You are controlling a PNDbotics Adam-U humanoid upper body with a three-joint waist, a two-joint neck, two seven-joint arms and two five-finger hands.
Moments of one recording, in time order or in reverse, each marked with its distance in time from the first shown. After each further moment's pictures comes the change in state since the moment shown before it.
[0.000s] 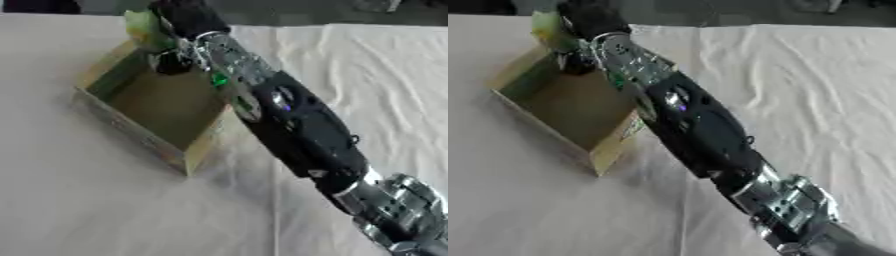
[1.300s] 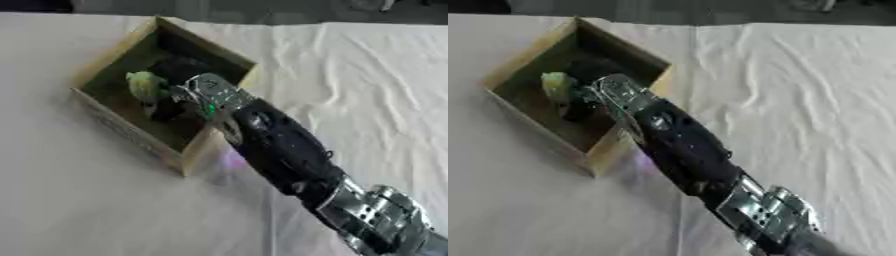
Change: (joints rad) left arm 0.000 -0.008 -0.004 0.000 0.000 0.001 0.000; right arm 0.017 0.036 -0.013 0.157 -0.002 -0.148 0.215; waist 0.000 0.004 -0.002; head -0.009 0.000
